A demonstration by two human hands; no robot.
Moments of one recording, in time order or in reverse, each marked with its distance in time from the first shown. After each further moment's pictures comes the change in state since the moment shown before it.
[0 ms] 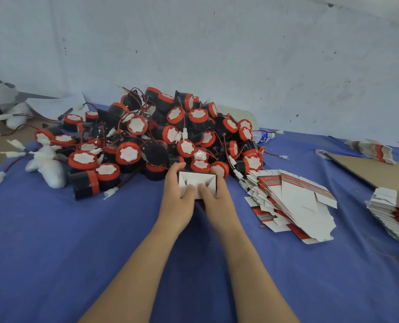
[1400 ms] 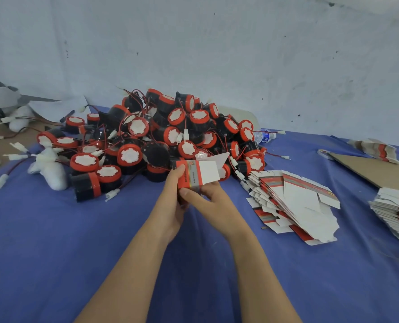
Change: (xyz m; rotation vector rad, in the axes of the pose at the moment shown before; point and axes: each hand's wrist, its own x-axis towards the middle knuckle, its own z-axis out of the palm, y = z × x) left_hand 0.004 0.008 -0.012 -0.573 -0.176 -0.332; right_hand -0.013 -0.030 -0.001 -0.212 -0.273 -0.105
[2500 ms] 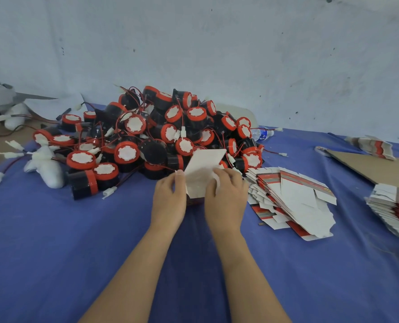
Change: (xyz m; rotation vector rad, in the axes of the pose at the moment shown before) left_hand 0.005 -0.012 0.000 0.690 0.331 0.260; right_hand 0.008 0.023 0.005 -0.610 0.679 0.016
